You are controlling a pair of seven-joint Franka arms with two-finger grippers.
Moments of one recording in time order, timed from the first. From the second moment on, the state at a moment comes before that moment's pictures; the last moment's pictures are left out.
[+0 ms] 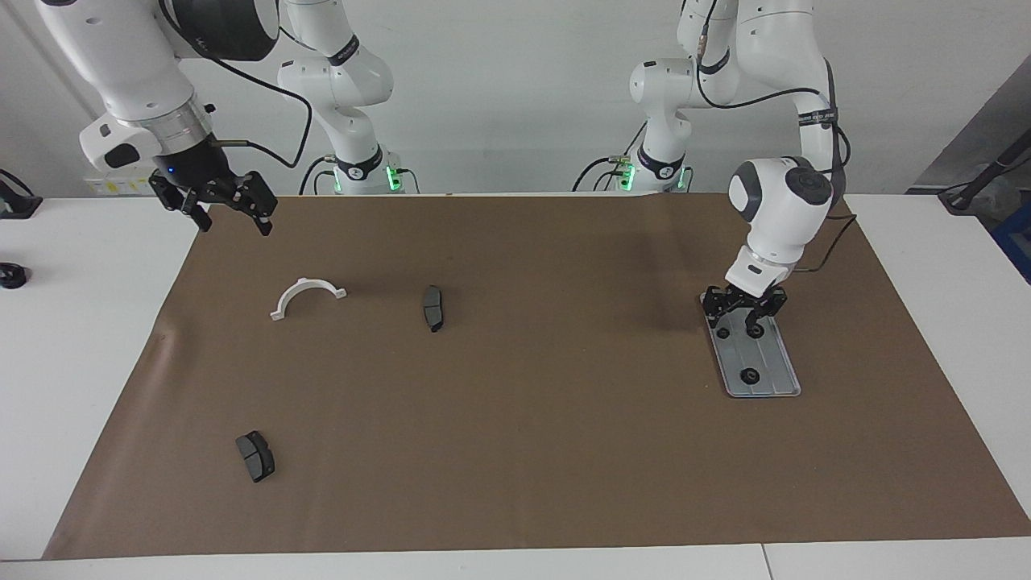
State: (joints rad) left arm -0.10 0.12 0.04 -2.26 -0.03 2.51 0.07; right arm 0.05 -0.04 -0.10 -1.67 0.01 1.65 0.08
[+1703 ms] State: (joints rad) left arm -0.09 0.15 0.05 -2.26 -0.03 2.54 0.07; right arm 0.05 -0.04 -0.10 -1.67 0.01 1.65 0.08
